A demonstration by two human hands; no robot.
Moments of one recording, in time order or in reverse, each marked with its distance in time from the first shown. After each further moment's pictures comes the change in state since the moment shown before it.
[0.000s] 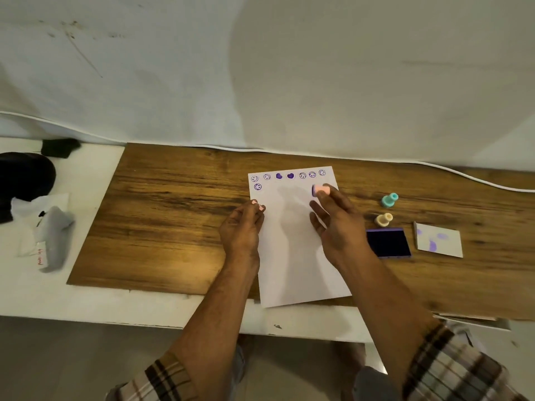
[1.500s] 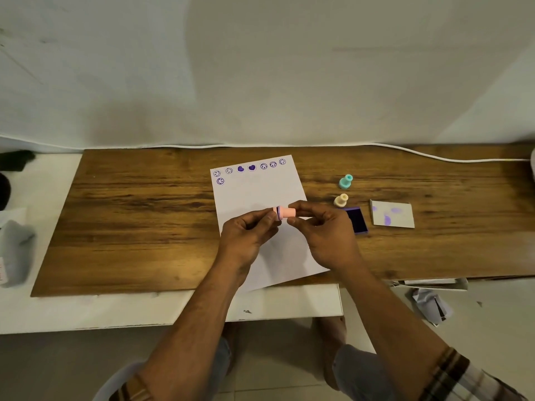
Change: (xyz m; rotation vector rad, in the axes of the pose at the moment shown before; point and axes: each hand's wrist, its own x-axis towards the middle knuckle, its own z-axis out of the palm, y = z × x) left_hand -0.073 -0.014 0.021 0.516 -0.401 0.020; right_hand -0.045 -0.018 -0.071 -0.773 -0.111 -0.317
